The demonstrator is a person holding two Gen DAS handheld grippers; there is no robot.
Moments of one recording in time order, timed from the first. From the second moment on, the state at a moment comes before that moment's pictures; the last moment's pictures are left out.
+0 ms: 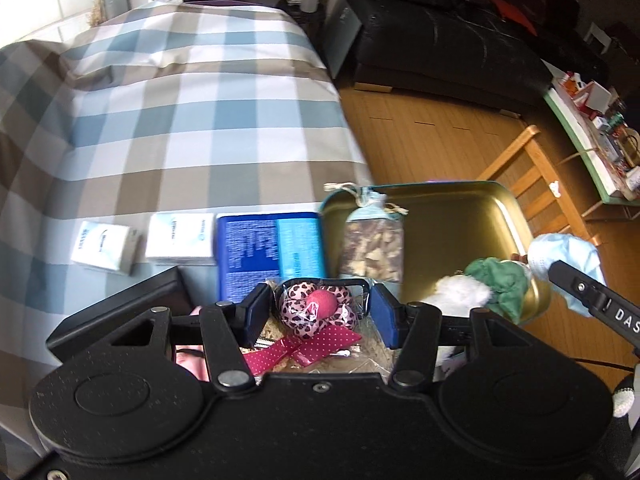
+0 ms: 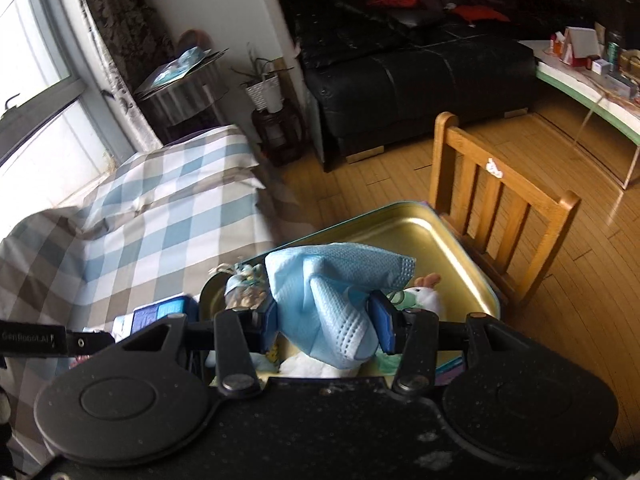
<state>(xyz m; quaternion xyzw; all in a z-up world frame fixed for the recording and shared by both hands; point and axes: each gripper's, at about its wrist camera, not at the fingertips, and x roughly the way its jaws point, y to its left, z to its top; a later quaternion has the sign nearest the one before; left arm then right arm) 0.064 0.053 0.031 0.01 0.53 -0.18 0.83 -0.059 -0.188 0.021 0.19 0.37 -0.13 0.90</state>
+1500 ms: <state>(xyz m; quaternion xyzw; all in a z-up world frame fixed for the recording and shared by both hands) 0.069 -0.061 -0.012 0.07 0.52 -0.20 0.82 -0.013 -0.250 0.011 0.21 0.39 -0.20 0.87</state>
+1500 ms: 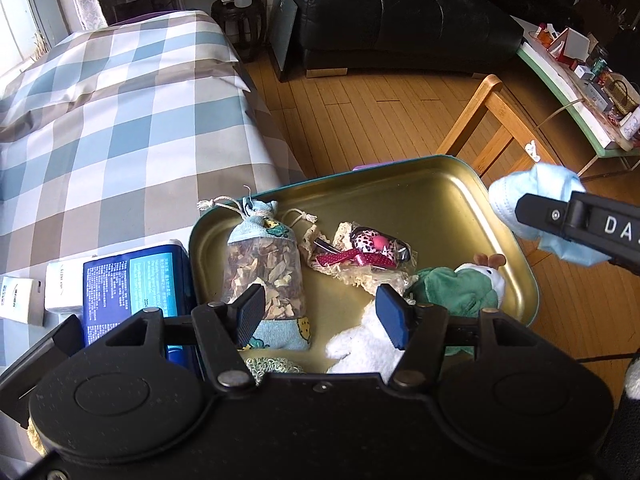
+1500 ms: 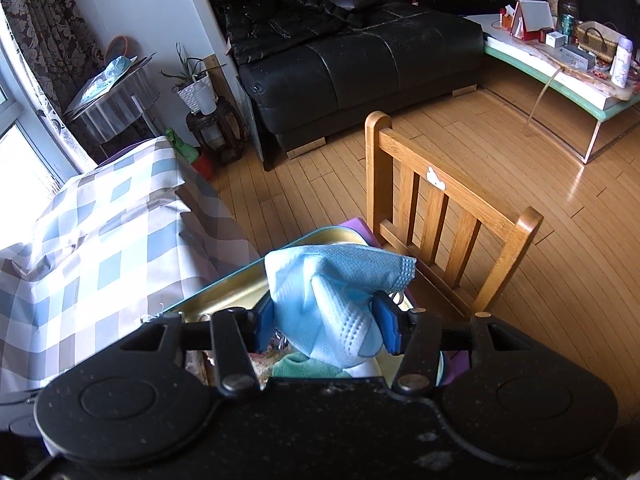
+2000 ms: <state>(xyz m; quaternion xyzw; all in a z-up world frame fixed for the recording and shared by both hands) 0.059 -0.053 -0.019 0.07 0.53 -0.20 0.82 -0.016 -0.248 0.013 0.21 0.38 -0.20 0.88</state>
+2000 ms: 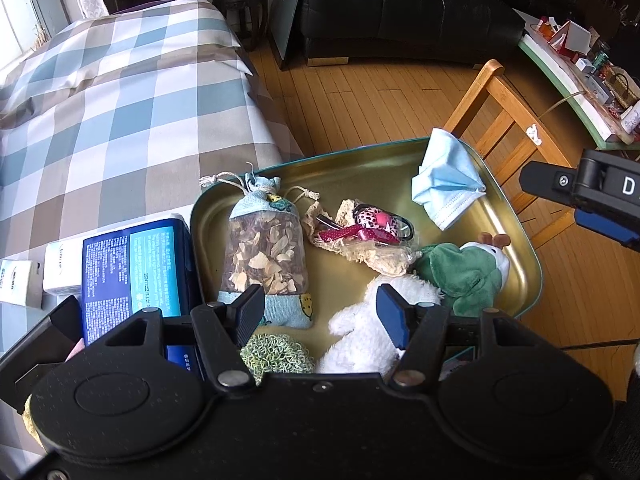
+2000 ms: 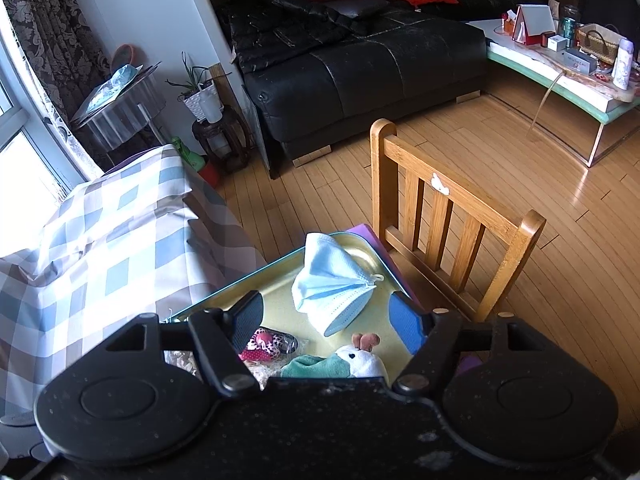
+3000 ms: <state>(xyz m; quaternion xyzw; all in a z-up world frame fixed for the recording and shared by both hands) 0.033 0.054 -0.010 0.05 0.54 -0.12 0.83 -0.026 -0.208 0.005 0.15 0.40 -0.19 0.89</state>
